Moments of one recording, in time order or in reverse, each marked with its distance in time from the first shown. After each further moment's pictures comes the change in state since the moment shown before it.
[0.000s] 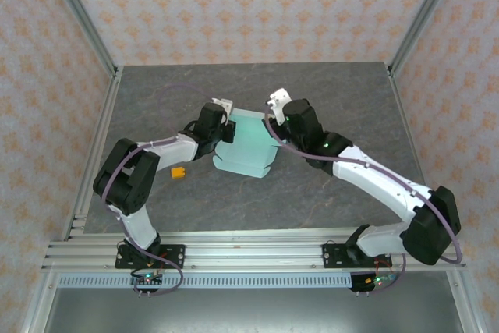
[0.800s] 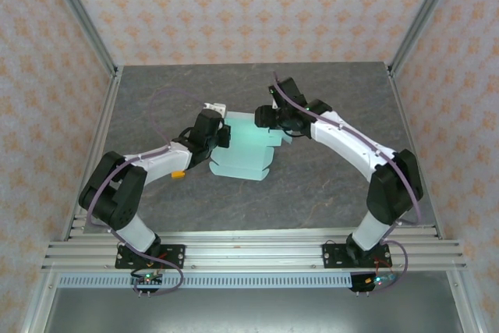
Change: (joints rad) left arm -0.035 -0.137 -0.089 -0.047 -0.115 -0.056; right arm -0.109 0.359 0.315 -0.308 -0.308 0.582
